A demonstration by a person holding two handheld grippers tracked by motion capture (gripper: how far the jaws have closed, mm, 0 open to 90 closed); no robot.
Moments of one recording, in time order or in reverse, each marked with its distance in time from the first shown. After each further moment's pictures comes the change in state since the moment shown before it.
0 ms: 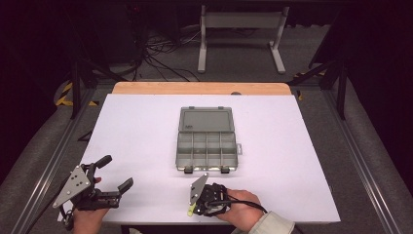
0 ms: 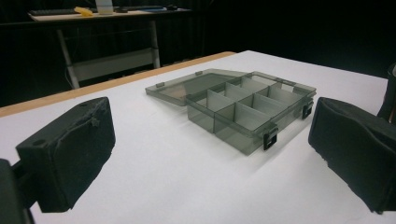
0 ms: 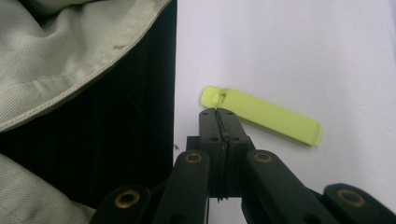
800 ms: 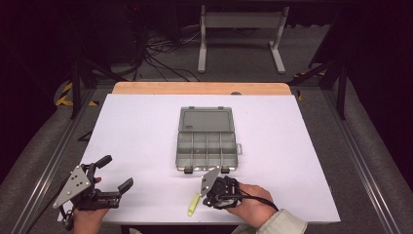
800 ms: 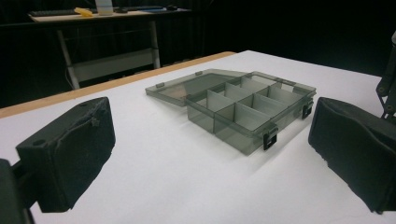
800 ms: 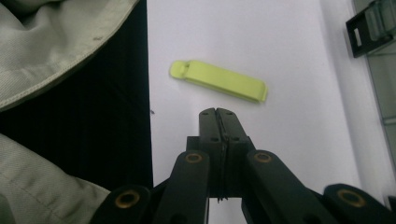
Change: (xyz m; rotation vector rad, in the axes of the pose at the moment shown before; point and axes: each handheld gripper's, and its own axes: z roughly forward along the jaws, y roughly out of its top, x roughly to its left) left arm -0.001 0.001 0.000 -0.001 0.000 0.003; right arm -0.005 -0.012 -0.032 0.007 -0.080 0.045
